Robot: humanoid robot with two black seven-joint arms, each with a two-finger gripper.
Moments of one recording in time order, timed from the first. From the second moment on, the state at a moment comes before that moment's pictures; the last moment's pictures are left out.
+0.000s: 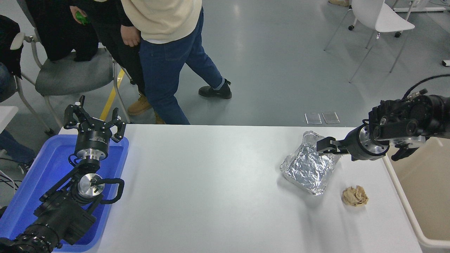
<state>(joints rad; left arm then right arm) -0.56 0.19 -1.04 -0.55 0.04 -0.40 -0.55 1.66 -0.30 -1.26 1.22 -0.01 0.15 0.02</state>
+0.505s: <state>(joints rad) -0.56 0.19 -1.04 -0.55 0.04 -0.40 -0.55 1.39 -0.21 -1.18 0.91 0.05 0.13 0.00</state>
